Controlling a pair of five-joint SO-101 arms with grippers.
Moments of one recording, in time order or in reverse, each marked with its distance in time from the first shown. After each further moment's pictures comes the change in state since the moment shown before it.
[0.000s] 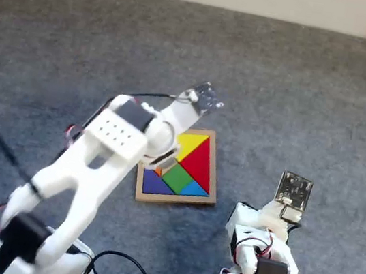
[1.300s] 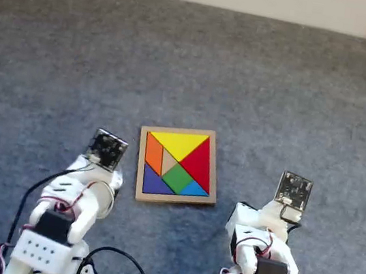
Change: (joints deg) left arm -14.0 -79.3 69.9 -21.6 15.6; right arm 0.0 0.0 0.0 0.0 0.0
